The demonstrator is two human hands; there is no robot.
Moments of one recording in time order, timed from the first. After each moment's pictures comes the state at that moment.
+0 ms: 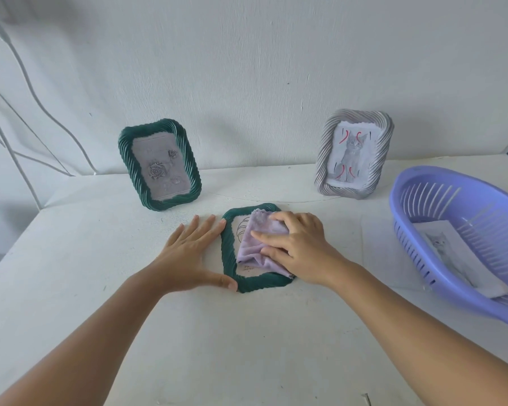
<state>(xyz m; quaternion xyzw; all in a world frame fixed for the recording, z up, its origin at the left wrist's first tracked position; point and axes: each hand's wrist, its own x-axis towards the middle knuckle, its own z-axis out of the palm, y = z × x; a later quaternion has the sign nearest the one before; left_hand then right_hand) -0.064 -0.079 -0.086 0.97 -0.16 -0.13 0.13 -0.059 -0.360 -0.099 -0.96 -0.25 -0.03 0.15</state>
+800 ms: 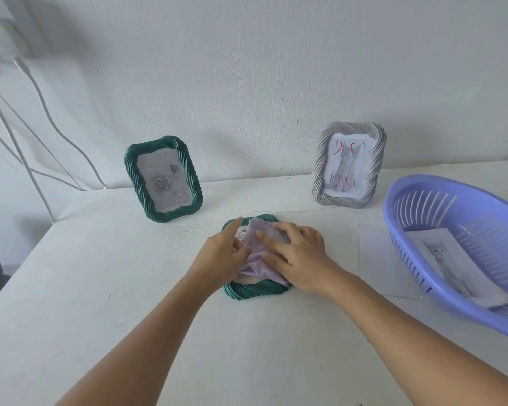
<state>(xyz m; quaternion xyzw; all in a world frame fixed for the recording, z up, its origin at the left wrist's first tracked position) -0.066 -0.157 -0.068 0.93 -0.04 -0.03 0.36 -0.062 -0.365 -0.100 -0.96 -0.20 0.03 0.17</state>
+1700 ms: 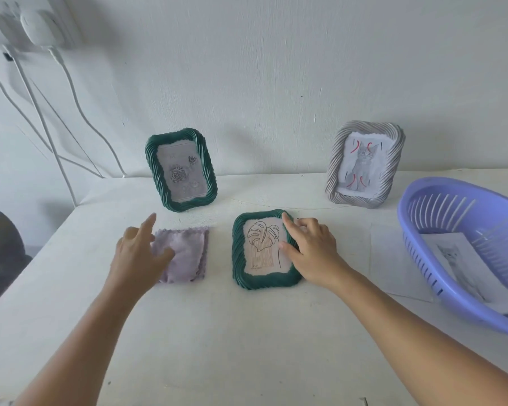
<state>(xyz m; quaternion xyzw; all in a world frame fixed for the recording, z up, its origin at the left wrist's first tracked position) -0.105 -0.015 -0.071 0.95 0.14 0.10 0.24 -0.057 -0.359 -0.103 -0.97 -0.11 0.01 0.21</state>
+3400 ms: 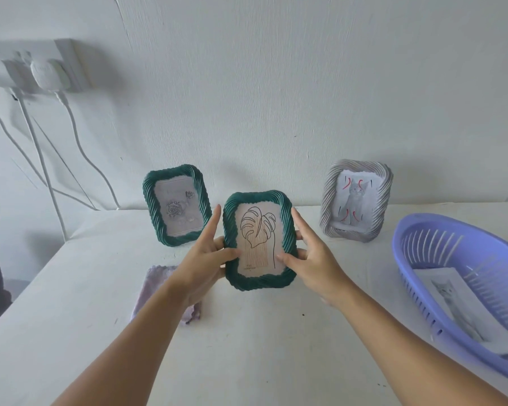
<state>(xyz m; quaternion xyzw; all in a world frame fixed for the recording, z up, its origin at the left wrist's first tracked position) -0.053 -0.123 -0.025 0.66 -0.01 -0.12 0.74 -0.039 -0.356 -0.057 -0.74 -0.11 0.03 0.66</state>
